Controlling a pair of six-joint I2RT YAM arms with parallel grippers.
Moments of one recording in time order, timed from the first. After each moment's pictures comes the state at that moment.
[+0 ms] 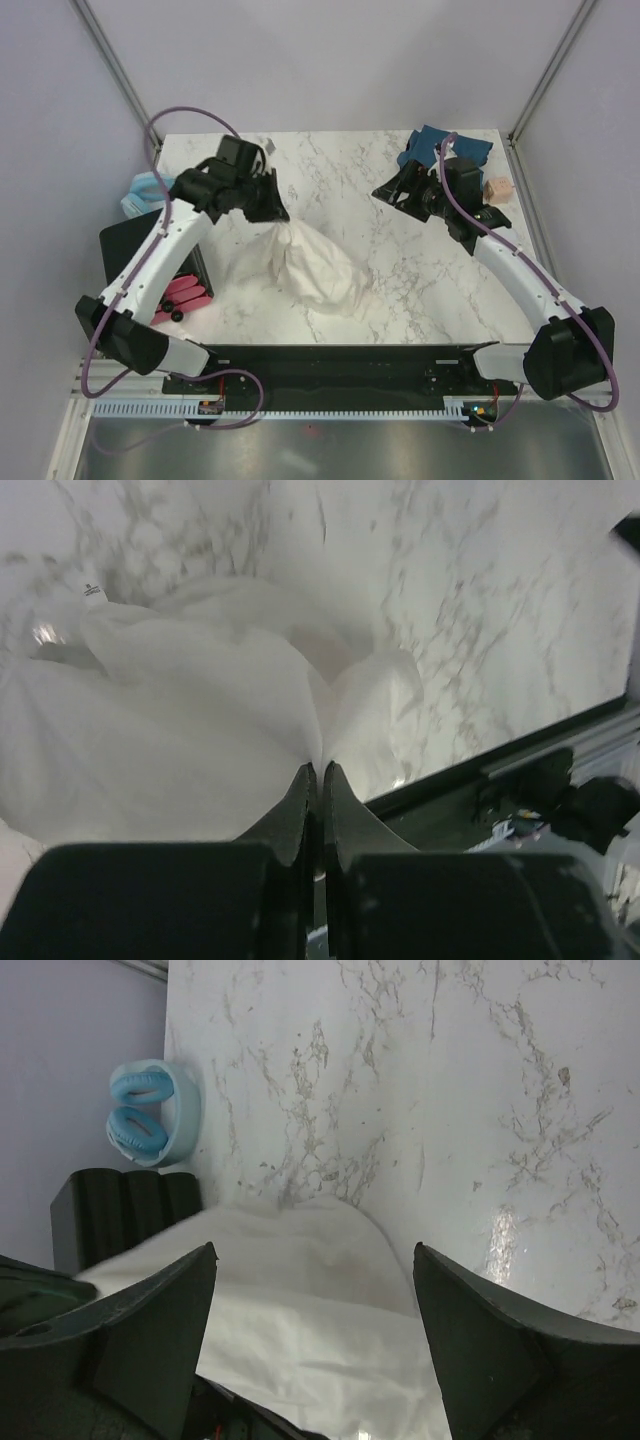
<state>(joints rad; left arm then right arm) -0.42 1.42 1.58 -0.98 0.18 -0.48 0.29 1.28 1.04 -0.22 -0.30 0.75</state>
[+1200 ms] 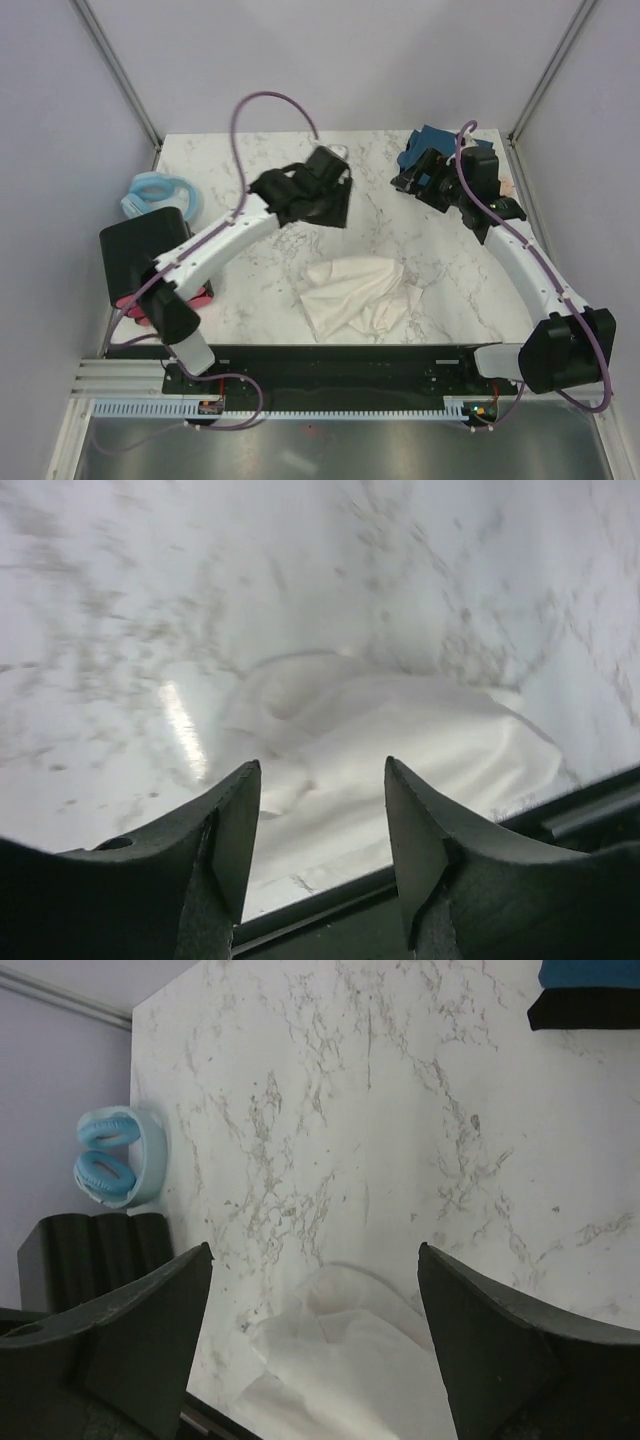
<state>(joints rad) -0.89 1.78 1.79 -0.95 -0.14 -0.49 0.17 1.30 1.12 -0.29 -0.29 0.68</state>
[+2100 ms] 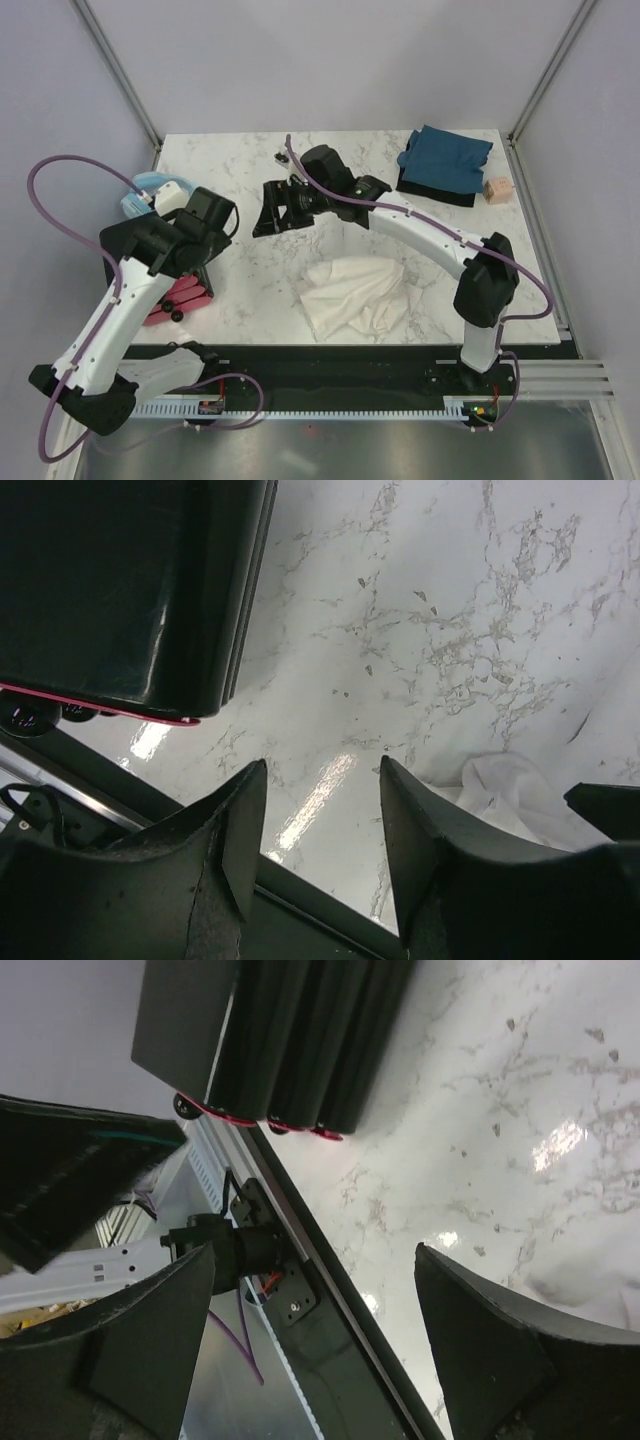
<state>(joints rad) -0.53 1.06 1.36 -1.35 -0.63 -1.08 0.83 1.84 1.70 -0.41 -0.48 0.60</state>
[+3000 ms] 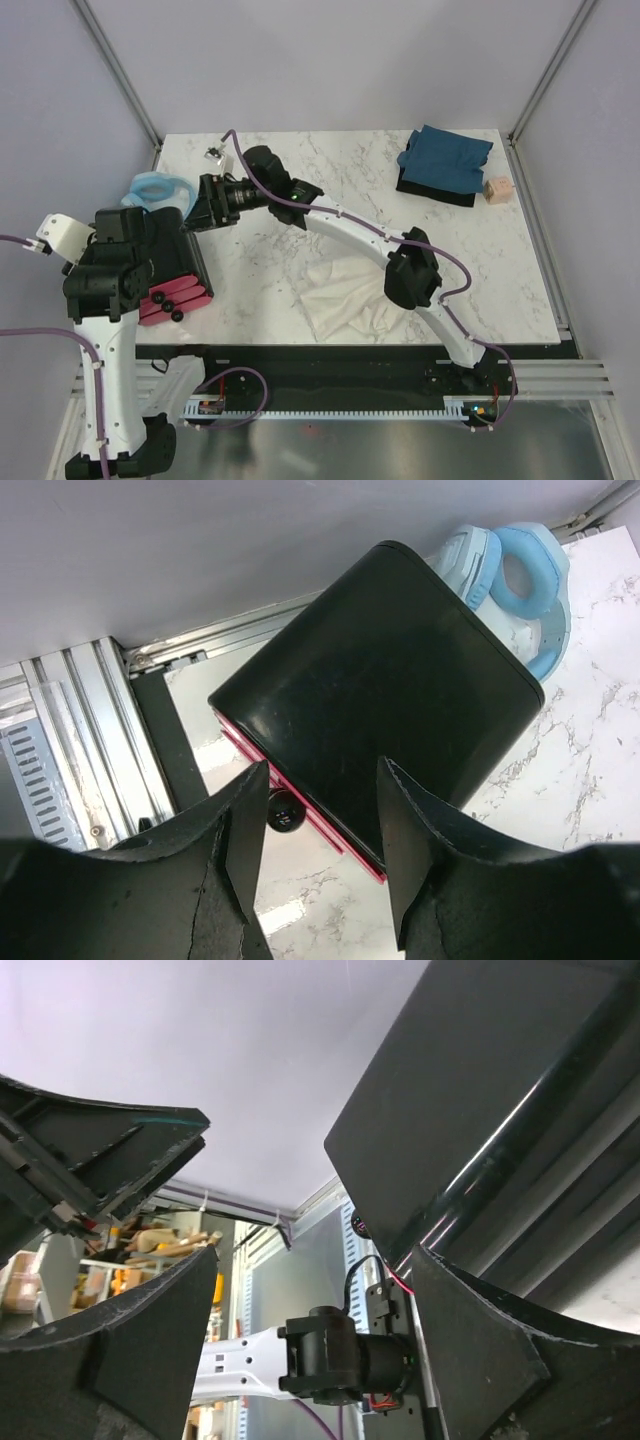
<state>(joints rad) 0.05 0.86 1.38 -1.36 -0.81 -0.94 0.95 2.36 2.32 -0.12 -0.72 0.85</state>
